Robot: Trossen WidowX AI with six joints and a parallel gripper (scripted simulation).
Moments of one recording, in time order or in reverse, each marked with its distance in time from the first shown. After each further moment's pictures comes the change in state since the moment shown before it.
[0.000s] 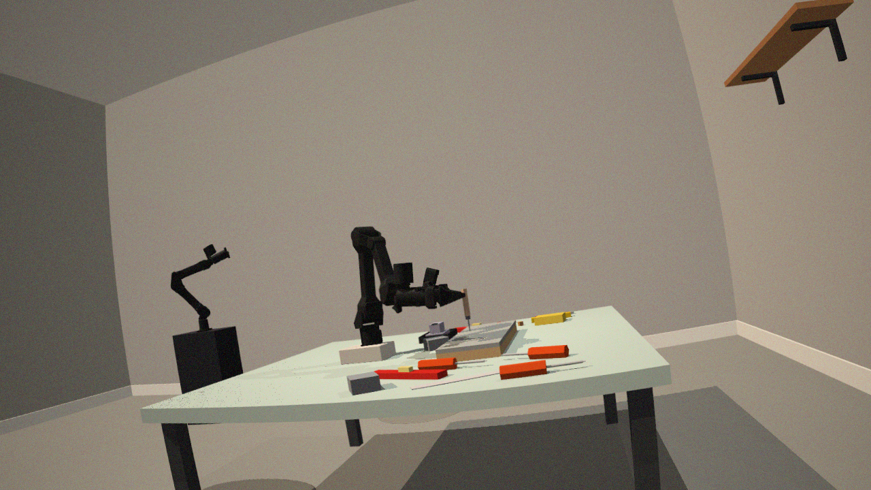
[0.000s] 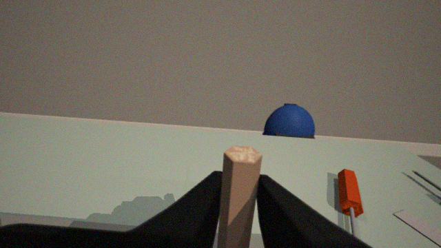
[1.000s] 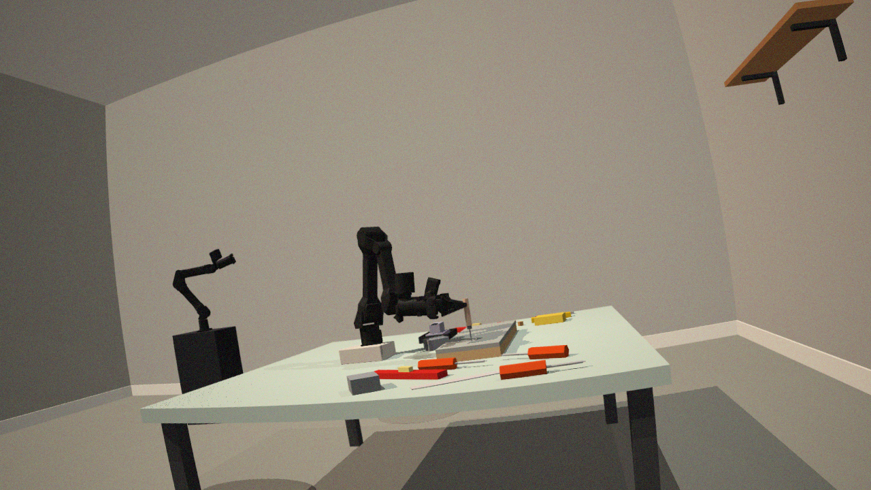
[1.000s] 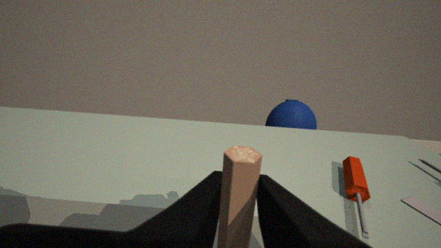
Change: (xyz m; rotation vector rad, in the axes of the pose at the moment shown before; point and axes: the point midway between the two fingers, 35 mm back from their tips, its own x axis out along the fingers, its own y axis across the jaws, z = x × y) arm 0.003 0.001 -0.029 0.000 0.000 0.003
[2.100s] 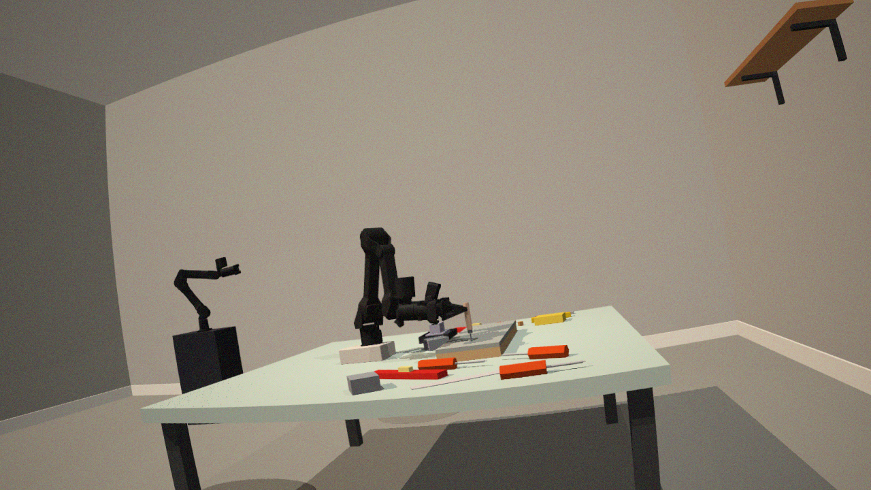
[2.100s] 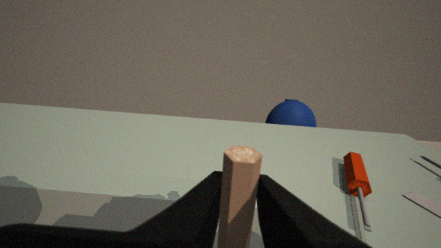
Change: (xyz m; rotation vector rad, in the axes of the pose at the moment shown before) arm 0.000 0.001 -0.014 -0.003 -0.004 -0.002
